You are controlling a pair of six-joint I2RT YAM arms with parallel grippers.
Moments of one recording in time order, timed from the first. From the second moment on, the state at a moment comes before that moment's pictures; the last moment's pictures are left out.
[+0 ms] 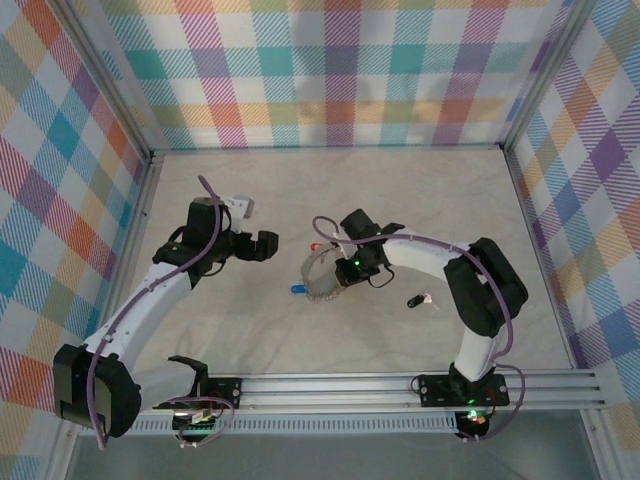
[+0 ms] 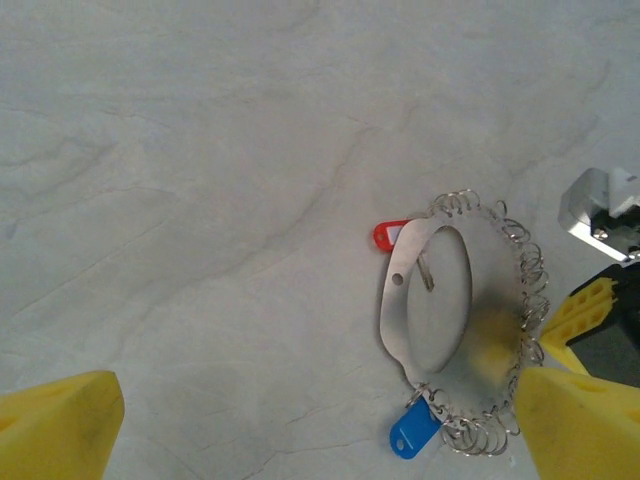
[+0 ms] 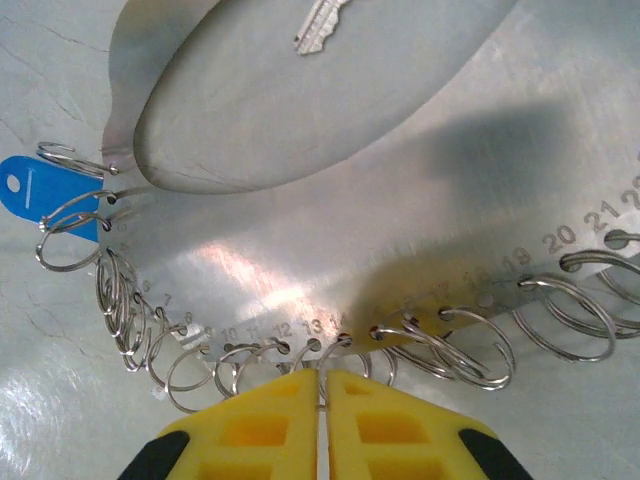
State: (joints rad) left arm -0.28 1.15 0.88 -0.44 0.24 -0.11; right arm 0.67 1.78 1.10 -0.56 -0.29 0.23
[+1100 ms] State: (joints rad) left arm -0.29 1.09 0.76 -0.27 0.36 0.00; right arm 0.68 1.83 1.10 -0.54 -0.33 0.23
